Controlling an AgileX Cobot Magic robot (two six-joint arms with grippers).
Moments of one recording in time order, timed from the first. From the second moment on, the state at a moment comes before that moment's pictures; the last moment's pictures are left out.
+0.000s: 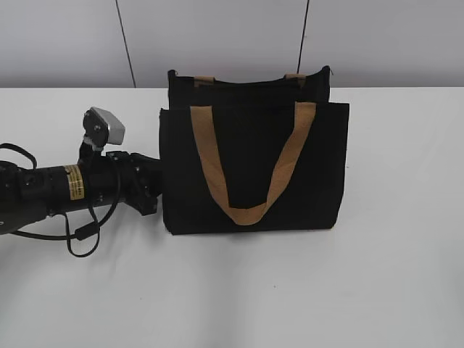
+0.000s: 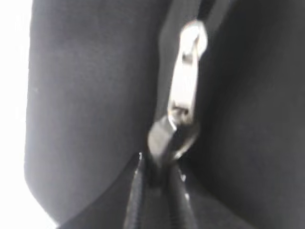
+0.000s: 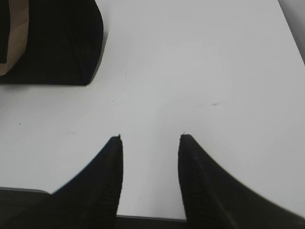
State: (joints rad) left arm -0.22 2.14 -0.78 0.89 -1.10 -0.28; right arm 0.03 -0.01 -0.49 0.07 1.10 -0.07
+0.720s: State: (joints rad) left arm -0.22 2.13 -0.78 0.83 -1.07 -0.30; right arm 0.03 -0.01 -0.49 0.07 1.10 -0.07
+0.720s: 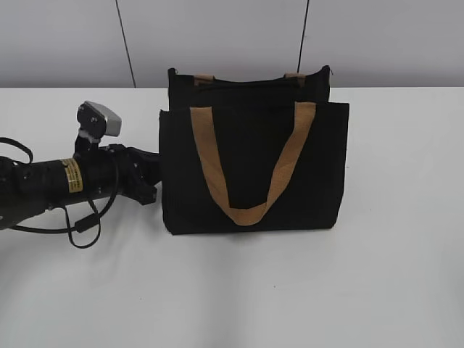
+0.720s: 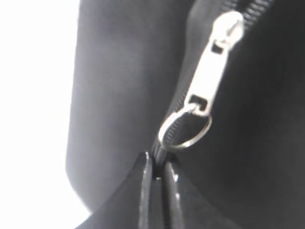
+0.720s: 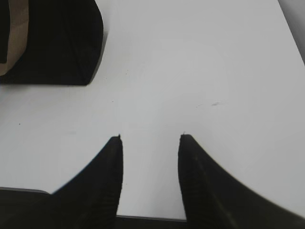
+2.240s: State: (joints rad) left arm -0.27 1.51 -0.78 0.89 -0.71 -0.54; right arm 0.03 0.38 -0.49 0.49 0.99 -0.45
